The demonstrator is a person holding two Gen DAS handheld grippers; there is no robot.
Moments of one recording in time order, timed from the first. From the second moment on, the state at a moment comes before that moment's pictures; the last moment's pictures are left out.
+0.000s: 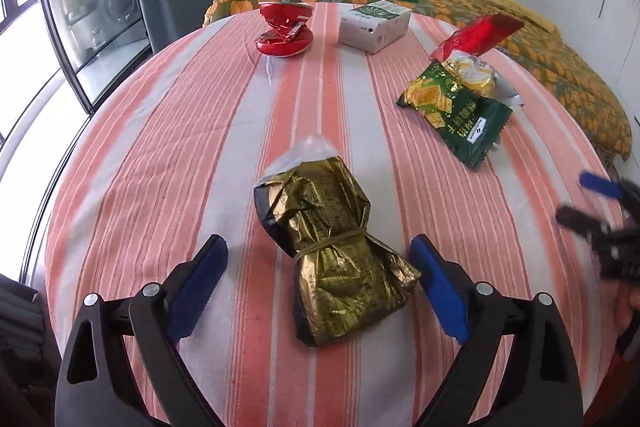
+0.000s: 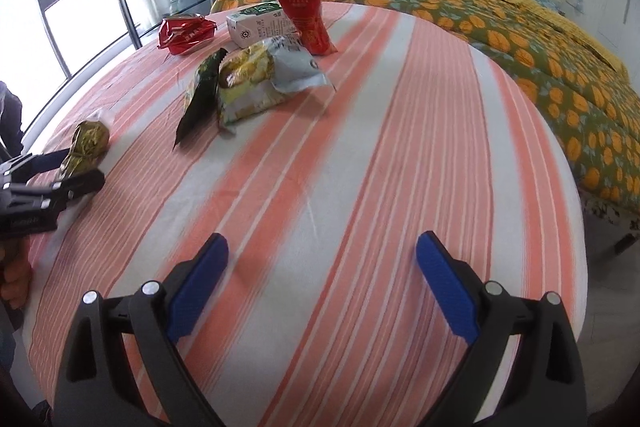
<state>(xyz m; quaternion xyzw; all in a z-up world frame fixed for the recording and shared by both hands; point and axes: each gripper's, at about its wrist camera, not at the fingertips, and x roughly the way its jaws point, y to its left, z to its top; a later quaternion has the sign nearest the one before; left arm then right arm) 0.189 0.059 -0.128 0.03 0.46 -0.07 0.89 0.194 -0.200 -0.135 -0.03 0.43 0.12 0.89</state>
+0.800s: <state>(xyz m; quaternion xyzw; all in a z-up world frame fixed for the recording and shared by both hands) 0.193 0.054 -0.131 0.04 0.46 -0.07 0.88 0.207 -0.220 -0.098 0.13 0.44 0.19 0.87</state>
